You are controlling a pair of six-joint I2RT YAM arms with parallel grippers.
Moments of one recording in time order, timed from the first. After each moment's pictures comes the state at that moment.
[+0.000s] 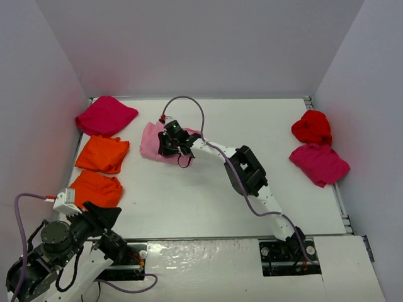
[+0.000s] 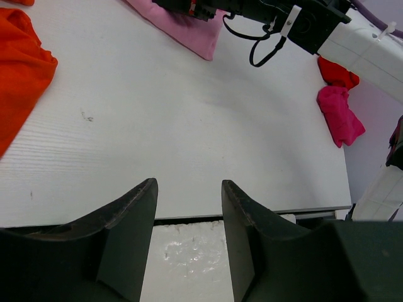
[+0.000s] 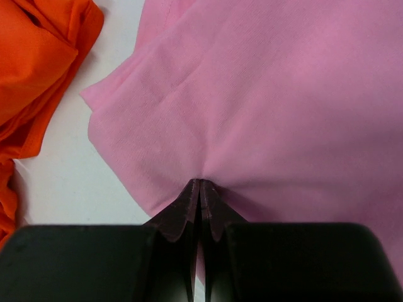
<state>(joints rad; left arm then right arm) -0.61 0.06 0.91 -1.25 -0.25 -0.83 0.80 2.47 1.97 -0.16 -0.13 0.48</state>
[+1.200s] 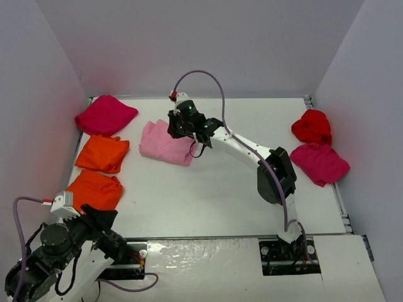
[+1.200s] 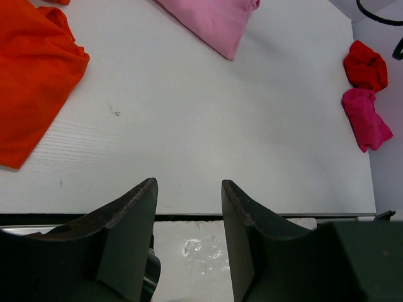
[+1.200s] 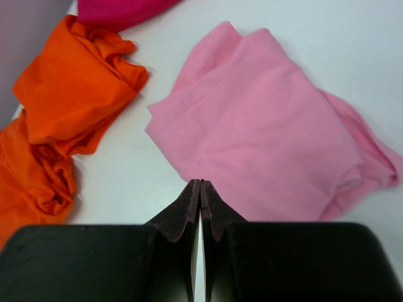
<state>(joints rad) -0.57 0.05 0.92 -1.32 -0.27 -0.80 0.77 2.10 1.83 -0.24 -0.03 0.39</state>
